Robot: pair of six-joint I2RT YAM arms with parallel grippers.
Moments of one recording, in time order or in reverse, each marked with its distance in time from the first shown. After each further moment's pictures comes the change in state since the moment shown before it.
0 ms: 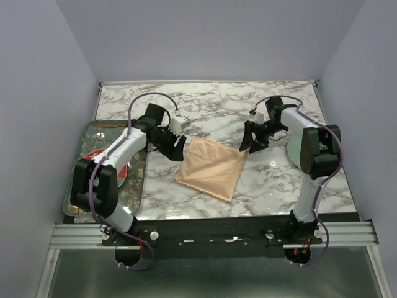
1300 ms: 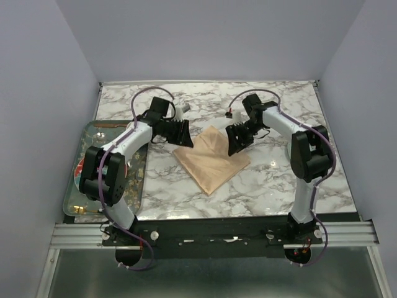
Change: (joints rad) left arm 0.027 0.098 0.034 0.254 0.115 -0.451; right arm 0.219 0.018 0.055 -0.023 0.104 -0.201
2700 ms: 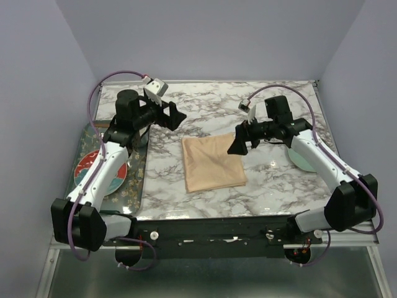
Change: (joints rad) left arm 0.074 -0.418 -0.071 0.394 -0.161 0.120; right arm 0.007 -0.592 -0.317 0.288 -0.150 0.079
